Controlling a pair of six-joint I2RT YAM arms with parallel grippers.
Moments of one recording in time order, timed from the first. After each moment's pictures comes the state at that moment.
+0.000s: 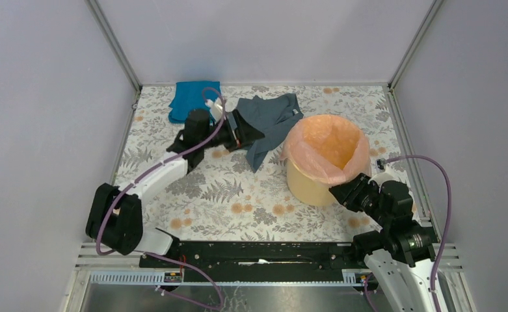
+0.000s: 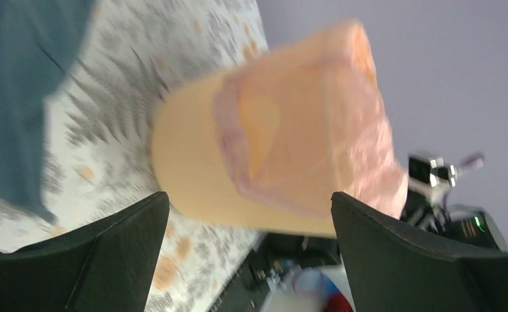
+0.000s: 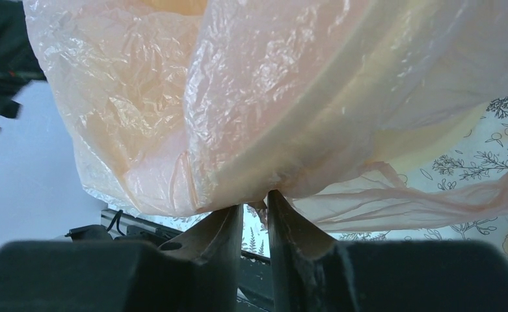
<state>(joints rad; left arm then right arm) -0.41 1.42 1.00 0.05 0.57 -0.87 0.26 0.28 0.63 -0.80 -0.22 0.75</state>
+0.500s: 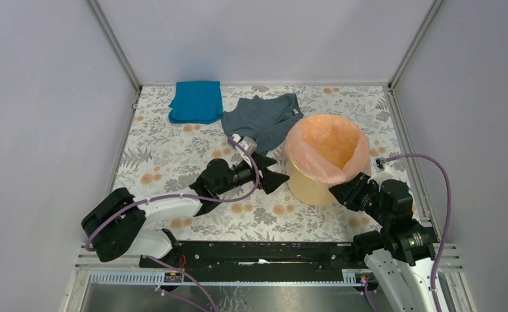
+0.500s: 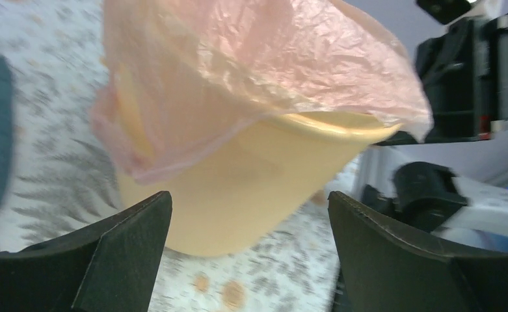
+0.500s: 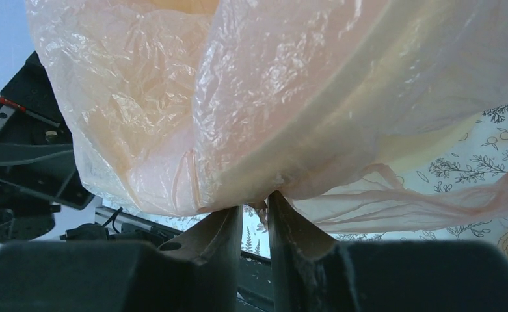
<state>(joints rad) -0.84 1.32 0.56 0.79 0.31 -0.51 0.26 0.30 0.63 -0.80 -0.22 0.73</state>
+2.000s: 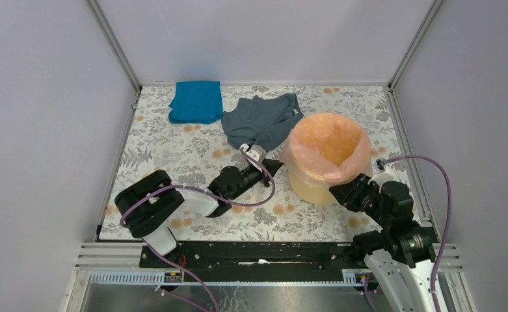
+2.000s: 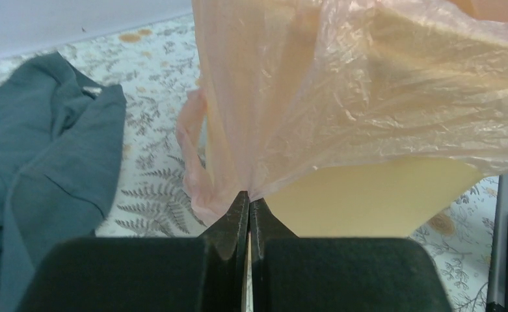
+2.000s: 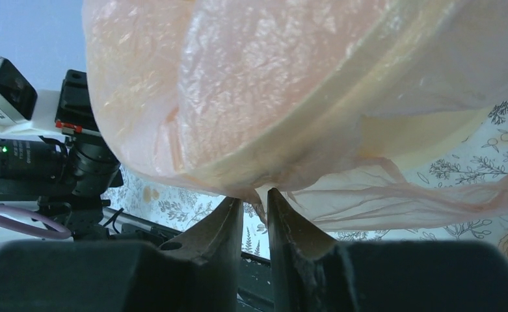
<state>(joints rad) -0.90 1.61 0.53 1.17 0.02 -0.18 0.26 0.28 0.64 -0.80 -0.23 0.72</state>
